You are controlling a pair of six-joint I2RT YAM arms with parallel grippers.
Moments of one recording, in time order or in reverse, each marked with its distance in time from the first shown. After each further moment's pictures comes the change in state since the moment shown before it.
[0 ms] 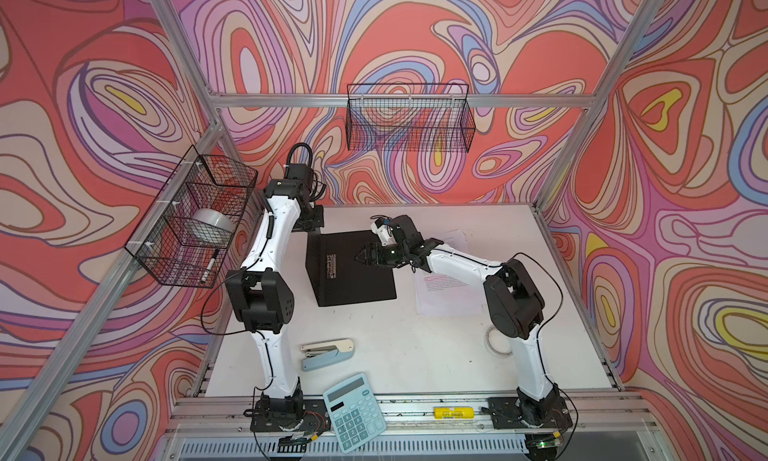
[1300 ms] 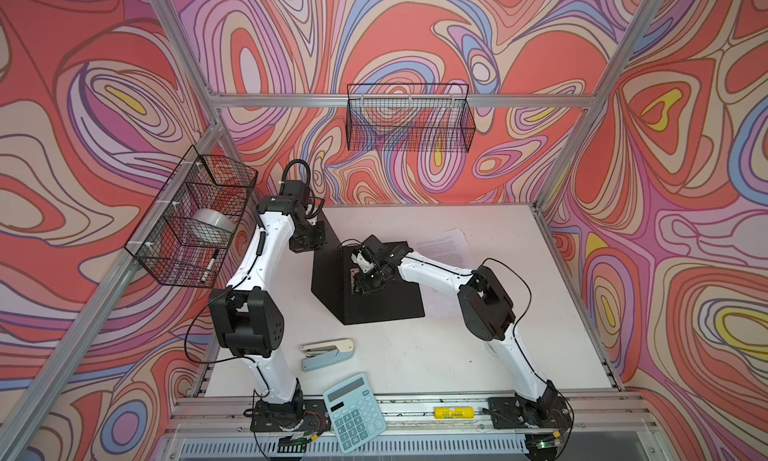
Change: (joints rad) left arm 0.002 -0.211 -0.311 0.033 0.206 -0.059; right arm 0.156 0.192 0.246 -0.444 0.195 -0.173
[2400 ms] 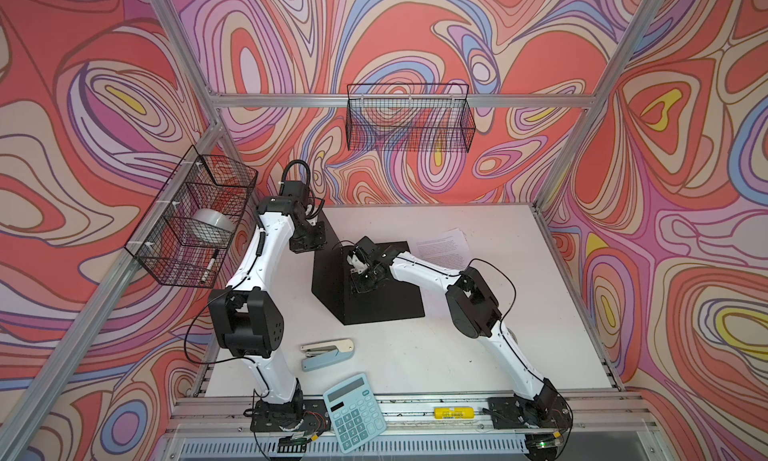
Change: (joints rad) left arm 0.000 -0.003 -0.008 0.004 0.014 0.003; right arm 0.001 0.130 0.162 -0.052 -0.010 0.006
